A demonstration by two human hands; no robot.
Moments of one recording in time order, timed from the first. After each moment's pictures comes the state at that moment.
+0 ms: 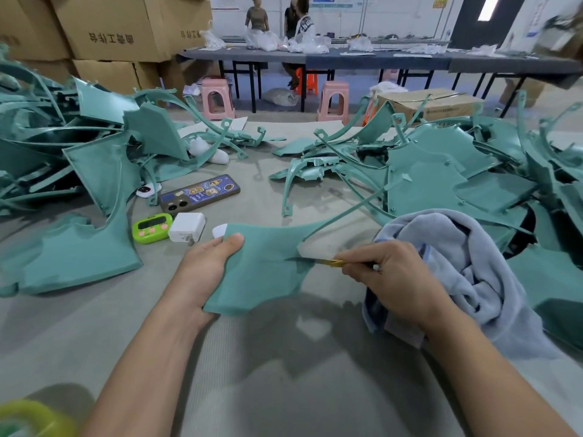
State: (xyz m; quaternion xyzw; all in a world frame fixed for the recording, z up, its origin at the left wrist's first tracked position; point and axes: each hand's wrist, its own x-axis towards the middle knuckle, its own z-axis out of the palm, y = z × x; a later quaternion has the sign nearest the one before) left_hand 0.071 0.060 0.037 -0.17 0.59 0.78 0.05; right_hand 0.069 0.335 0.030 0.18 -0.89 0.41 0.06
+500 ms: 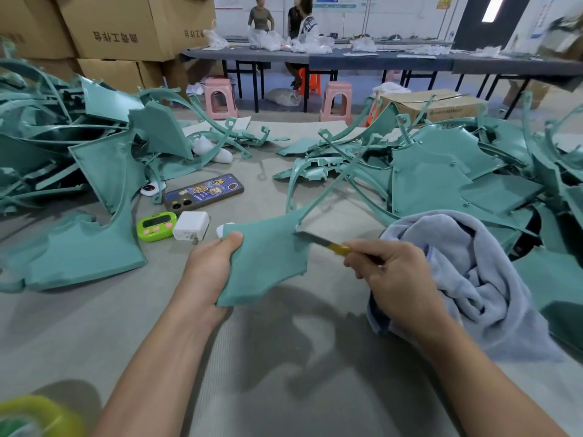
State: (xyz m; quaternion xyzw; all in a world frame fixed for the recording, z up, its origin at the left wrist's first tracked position) left_hand 0.071 0.071 0.042 -0.23 0.57 0.79 -0.01; right_hand 0.078 0.317 0.025 0.13 -0.84 0.49 0.16
